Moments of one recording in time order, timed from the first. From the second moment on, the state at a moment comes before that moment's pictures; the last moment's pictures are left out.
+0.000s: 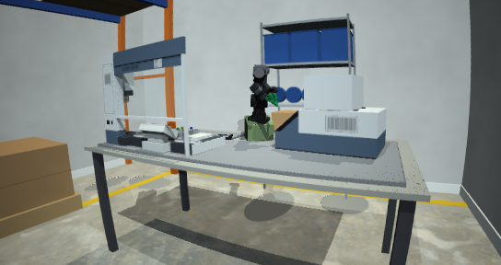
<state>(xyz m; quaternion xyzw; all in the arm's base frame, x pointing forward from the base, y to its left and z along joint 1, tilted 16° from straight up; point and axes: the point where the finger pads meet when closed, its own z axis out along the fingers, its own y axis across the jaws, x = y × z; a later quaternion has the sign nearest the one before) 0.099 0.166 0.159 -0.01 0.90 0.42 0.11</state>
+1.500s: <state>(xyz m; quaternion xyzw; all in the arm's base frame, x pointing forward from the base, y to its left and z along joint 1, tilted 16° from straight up) 0.100 0.166 0.162 -0.01 0.90 0.43 0.11</state>
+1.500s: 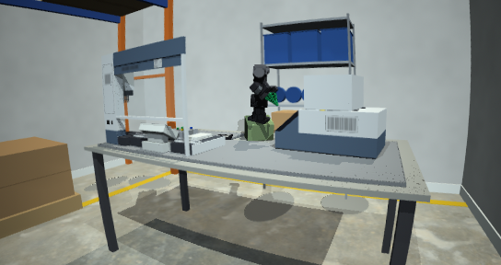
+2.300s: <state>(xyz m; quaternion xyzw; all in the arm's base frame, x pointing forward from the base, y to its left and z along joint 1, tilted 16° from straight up) 0.099 0.166 0.159 -0.01 0.90 0.43 0.11</state>
